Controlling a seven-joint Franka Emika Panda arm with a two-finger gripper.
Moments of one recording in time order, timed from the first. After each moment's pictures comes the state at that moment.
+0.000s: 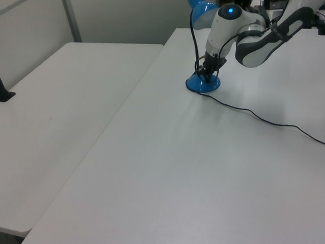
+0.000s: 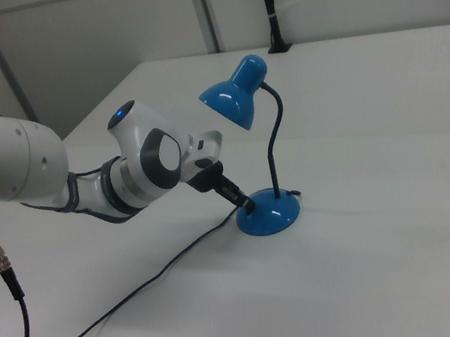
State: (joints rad) arm 0.03 0.43 -0.16 -1.85 -0.55 2.64 0.97
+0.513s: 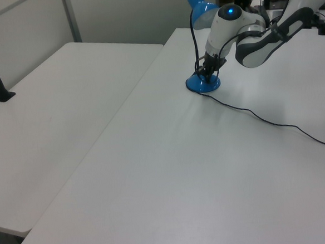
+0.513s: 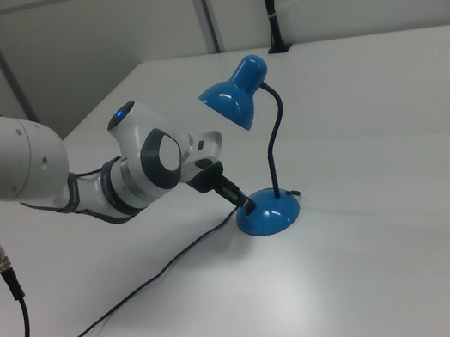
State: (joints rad) arm 0.03 0.44 -0.16 -1.85 -0.56 2.64 0.97
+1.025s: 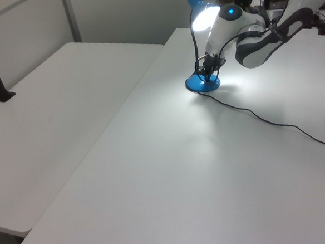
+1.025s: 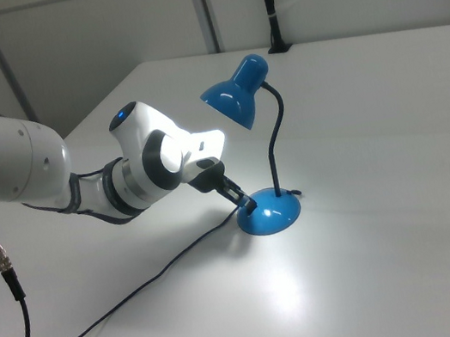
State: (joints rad) arm 0.02 0.44 -0.16 -1.85 -0.56 2.65 0.97
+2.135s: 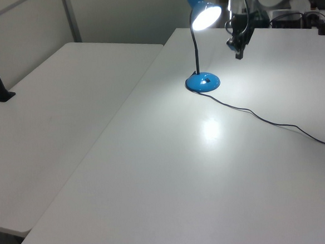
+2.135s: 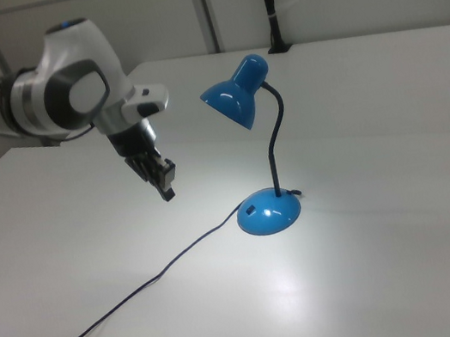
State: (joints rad) arm 0.01 0.02 -0.07 -1.92 -0.12 2.01 0.32
